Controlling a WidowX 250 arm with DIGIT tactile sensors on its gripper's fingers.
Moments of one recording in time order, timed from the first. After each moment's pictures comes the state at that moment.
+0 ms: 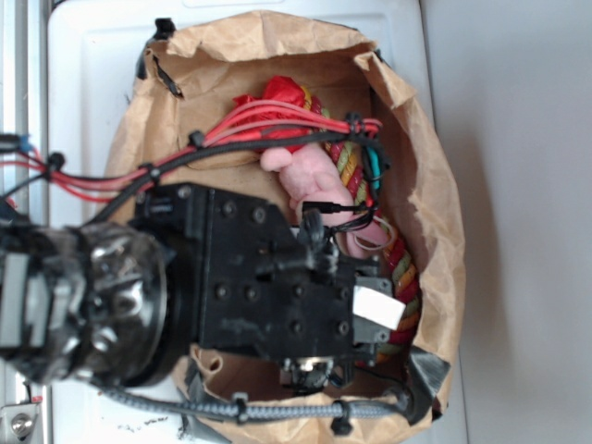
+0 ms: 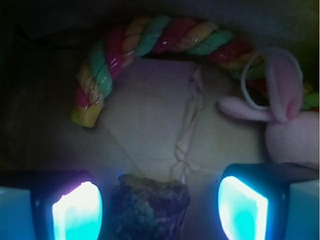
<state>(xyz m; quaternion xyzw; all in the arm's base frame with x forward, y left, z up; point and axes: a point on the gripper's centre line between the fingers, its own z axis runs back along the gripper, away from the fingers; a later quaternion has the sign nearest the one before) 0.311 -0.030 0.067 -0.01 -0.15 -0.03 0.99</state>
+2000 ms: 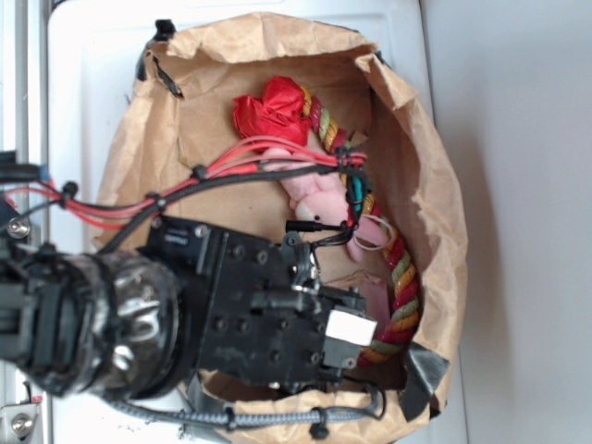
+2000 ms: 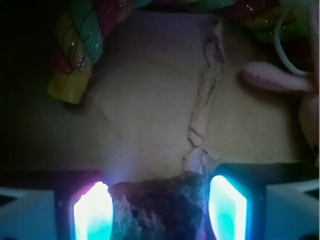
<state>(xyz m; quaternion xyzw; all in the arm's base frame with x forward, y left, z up) 0.298 -0.045 0.038 0.01 -0.13 -0.04 0.99</state>
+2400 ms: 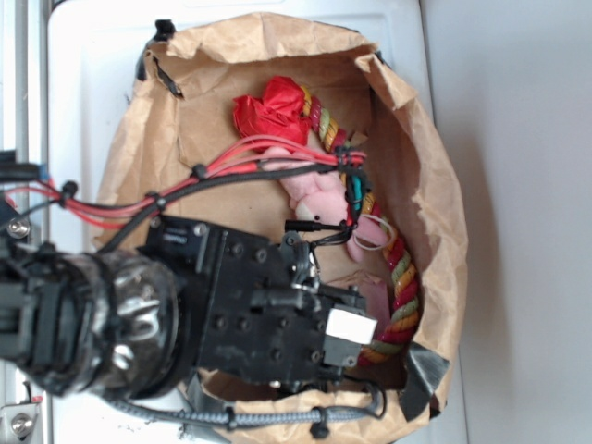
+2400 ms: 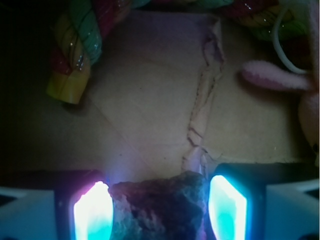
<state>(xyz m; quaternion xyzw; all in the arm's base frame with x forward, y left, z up) 0.297 -0.043 0.038 0.01 -0.13 -0.03 0.99</state>
